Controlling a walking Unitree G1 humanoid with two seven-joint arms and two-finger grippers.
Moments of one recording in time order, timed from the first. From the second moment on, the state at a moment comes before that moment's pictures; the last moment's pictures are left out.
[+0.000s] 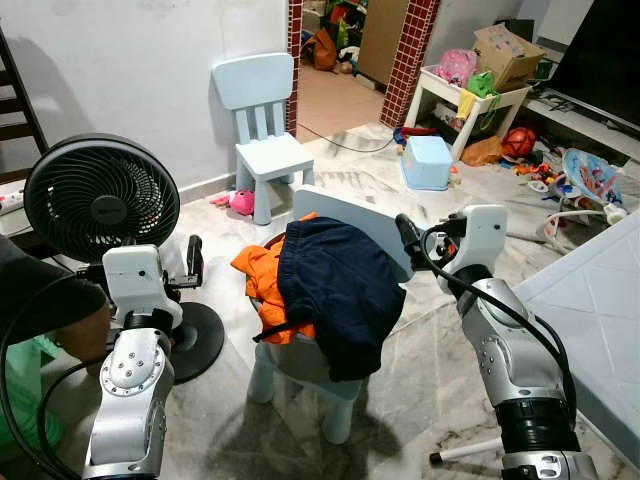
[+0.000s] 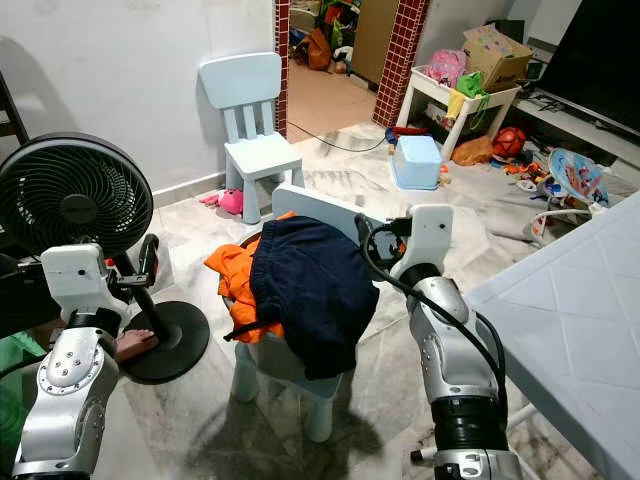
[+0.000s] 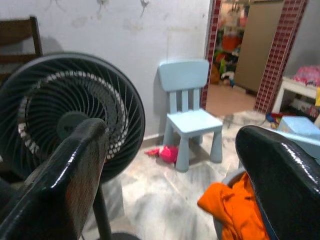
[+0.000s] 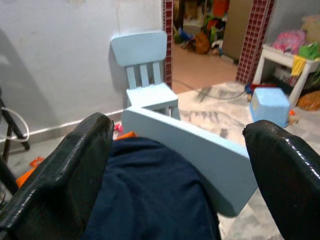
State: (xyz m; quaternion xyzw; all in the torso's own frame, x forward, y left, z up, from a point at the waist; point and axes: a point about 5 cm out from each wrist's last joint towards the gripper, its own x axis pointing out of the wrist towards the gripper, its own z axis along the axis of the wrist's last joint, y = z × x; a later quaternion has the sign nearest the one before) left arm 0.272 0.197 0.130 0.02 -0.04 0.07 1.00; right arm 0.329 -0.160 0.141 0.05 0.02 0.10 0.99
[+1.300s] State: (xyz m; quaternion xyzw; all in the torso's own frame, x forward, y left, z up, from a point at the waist) left arm 0.236 0.175 0.123 0.01 -0.05 0.04 1.00; right arm 0.250 -0.180 0.107 -0.02 0.06 0.11 0.99
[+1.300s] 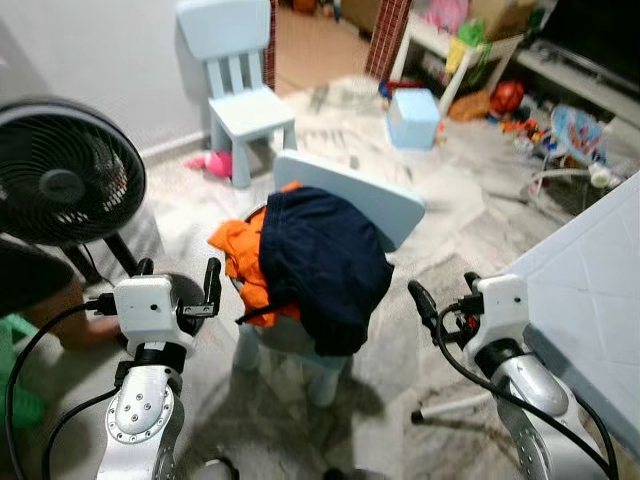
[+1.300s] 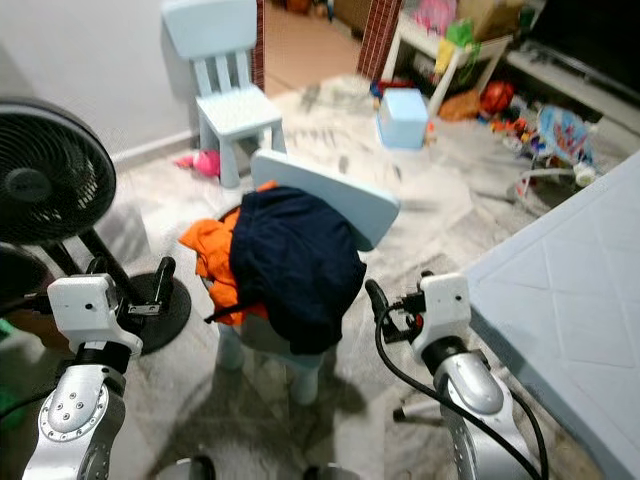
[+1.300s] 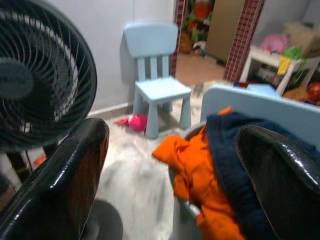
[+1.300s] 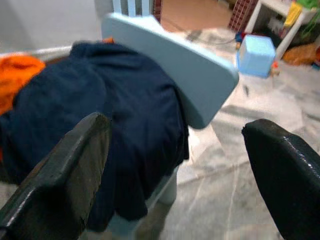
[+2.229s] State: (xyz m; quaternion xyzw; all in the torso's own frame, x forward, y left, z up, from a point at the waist) left arm 0.297 0.132 0.091 -0.23 0.08 0.02 0.97; right arm 0.228 -0.178 0.151 -0.07 0.03 0.18 0.98
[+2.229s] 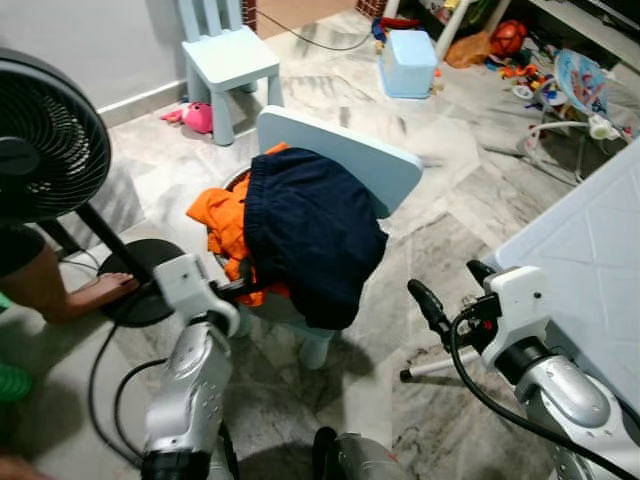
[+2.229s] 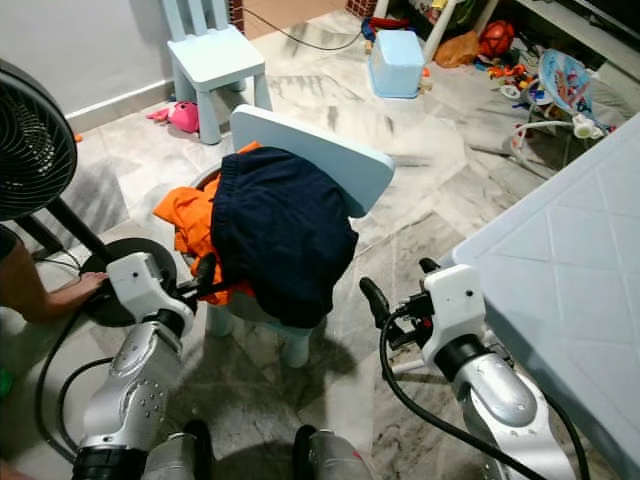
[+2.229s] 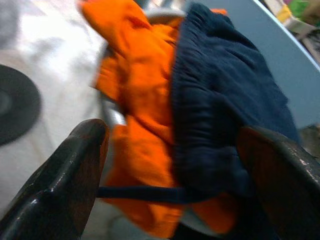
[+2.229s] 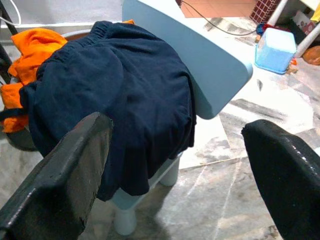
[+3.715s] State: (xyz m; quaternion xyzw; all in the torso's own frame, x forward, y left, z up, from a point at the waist) left arm 0.309 0.105 0.088 -0.40 0.17 0.07 0.90; right arm 0.234 -0.174 0.160 -0.08 0.01 0.18 0.98
